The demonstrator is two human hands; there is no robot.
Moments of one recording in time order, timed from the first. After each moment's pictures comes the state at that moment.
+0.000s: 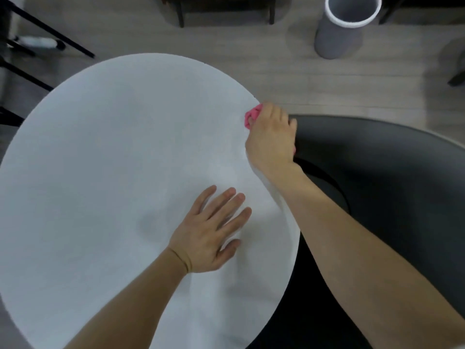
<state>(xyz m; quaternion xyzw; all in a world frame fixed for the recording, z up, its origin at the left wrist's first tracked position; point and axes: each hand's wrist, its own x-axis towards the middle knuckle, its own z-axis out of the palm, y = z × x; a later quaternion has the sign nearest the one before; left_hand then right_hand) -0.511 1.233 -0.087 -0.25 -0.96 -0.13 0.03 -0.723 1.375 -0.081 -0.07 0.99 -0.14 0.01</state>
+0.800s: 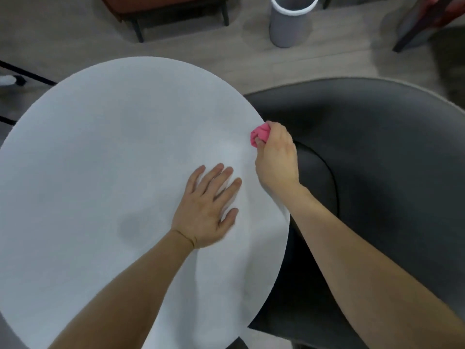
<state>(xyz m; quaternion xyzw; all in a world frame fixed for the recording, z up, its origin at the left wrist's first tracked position) -0.515 1.231 -0.087 -0.26 -0.96 -0.11 0.03 -0.617 1.438 -0.090 0.06 0.94 -0.34 0.00</state>
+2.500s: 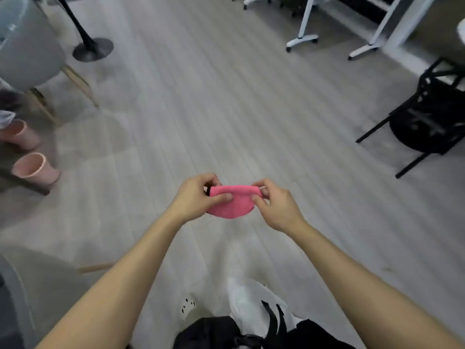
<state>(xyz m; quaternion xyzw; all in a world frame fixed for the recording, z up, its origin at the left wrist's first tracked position) 0.204 1.510 0.154 -0.72 -0.49 -0.15 -0.46 0.428 1.404 0.156 0.73 0.53 -0.33 -0.28</state>
